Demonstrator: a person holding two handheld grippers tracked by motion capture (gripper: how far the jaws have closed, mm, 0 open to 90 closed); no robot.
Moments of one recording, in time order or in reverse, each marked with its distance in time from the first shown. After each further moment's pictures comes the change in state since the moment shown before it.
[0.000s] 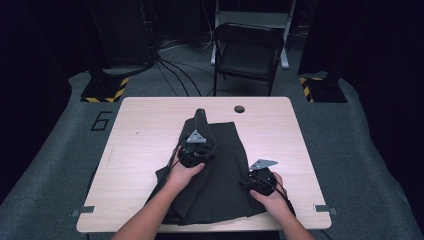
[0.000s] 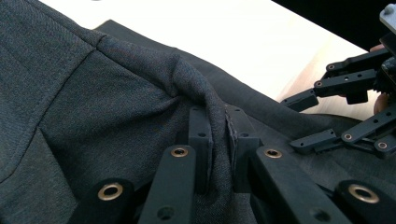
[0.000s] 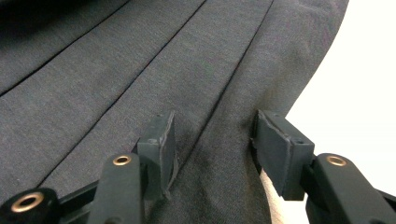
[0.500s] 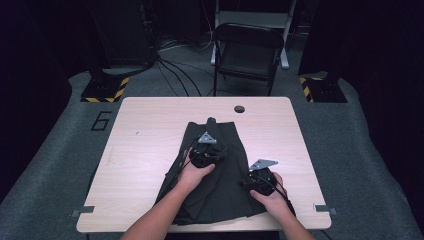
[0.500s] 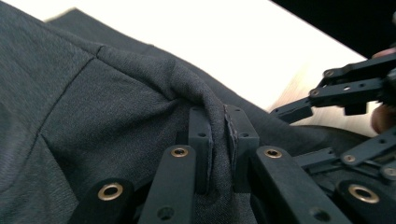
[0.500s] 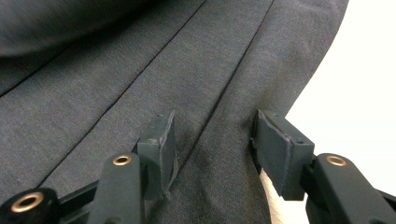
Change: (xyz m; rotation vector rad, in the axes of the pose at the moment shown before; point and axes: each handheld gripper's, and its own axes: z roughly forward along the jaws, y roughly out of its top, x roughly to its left) left arm -0.007 0.000 0.039 0.022 -0.039 -0.039; right arm 0.000 0.000 0.000 -0.001 0.002 0.003
